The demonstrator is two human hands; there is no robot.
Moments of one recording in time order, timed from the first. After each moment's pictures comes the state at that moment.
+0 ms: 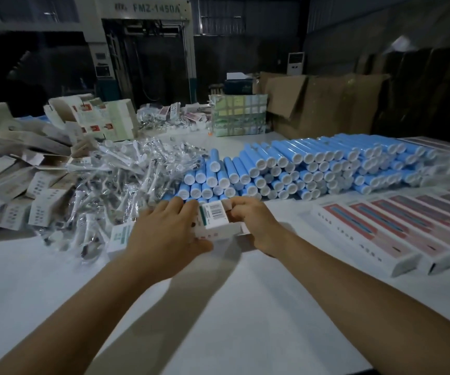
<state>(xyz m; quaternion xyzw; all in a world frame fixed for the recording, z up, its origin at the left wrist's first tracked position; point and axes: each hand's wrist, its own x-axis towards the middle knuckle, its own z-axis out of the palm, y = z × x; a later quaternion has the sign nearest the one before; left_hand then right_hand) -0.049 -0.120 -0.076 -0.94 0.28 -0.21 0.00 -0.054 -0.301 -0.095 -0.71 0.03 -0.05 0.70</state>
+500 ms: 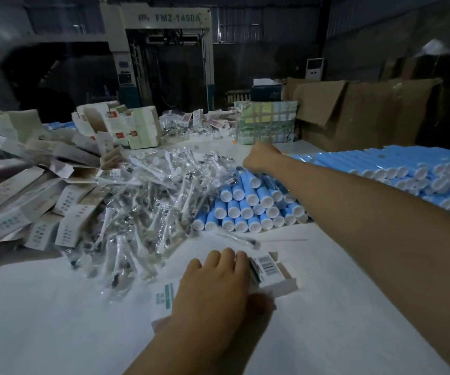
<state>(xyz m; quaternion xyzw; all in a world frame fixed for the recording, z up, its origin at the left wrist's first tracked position) -0.041 -0.117 -0.110 -0.93 0.34 -0.15 0.04 0.143 -0.309 -0.005 -0.98 0.12 -0.08 0.13</state>
